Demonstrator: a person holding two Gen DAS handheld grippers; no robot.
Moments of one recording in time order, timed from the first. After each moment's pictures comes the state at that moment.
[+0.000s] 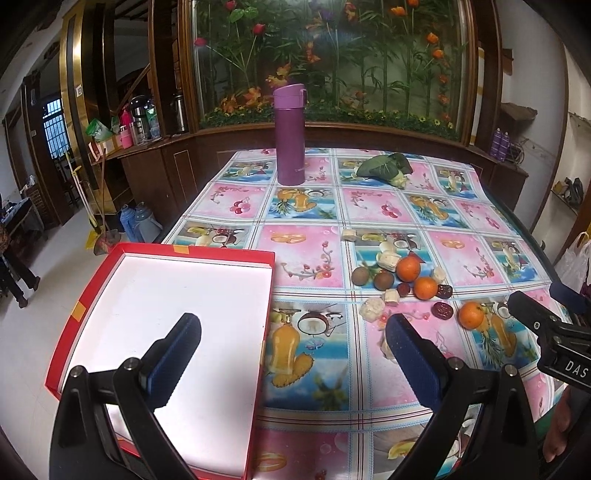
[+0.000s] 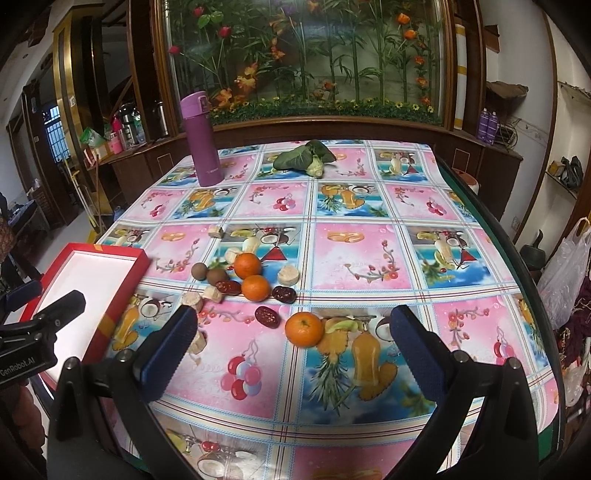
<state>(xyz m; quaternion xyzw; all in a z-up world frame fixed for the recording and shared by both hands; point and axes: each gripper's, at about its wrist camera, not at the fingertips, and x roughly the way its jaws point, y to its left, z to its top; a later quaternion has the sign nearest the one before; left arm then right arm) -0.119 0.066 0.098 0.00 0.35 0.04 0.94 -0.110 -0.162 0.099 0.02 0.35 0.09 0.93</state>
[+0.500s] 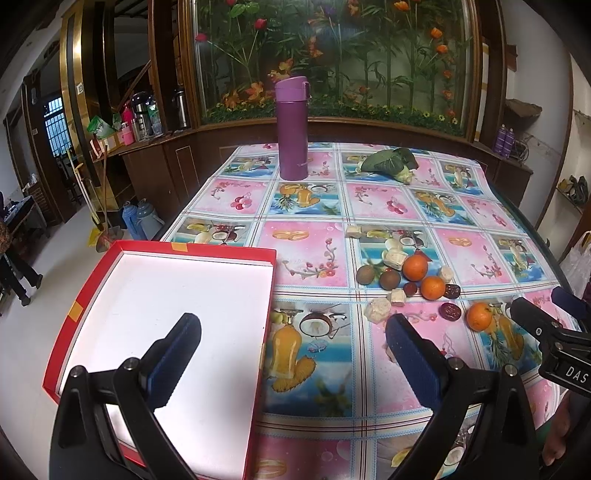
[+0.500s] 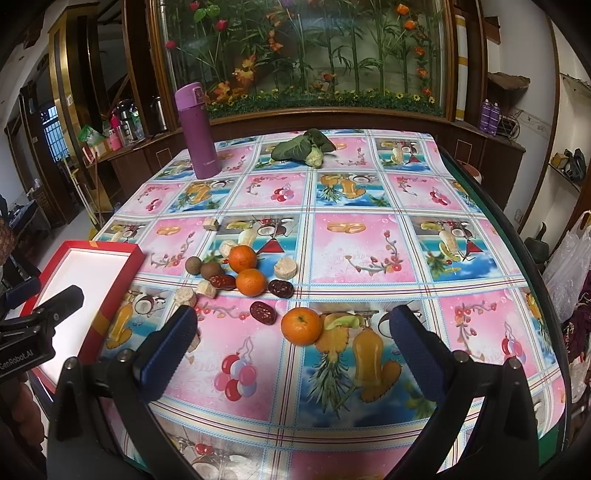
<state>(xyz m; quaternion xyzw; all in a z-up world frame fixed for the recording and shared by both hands) -0.111 0.067 0.094 0.00 0.36 0.05 0.93 -0.103 -0.163 0.089 0.02 0.36 0.09 0.93</state>
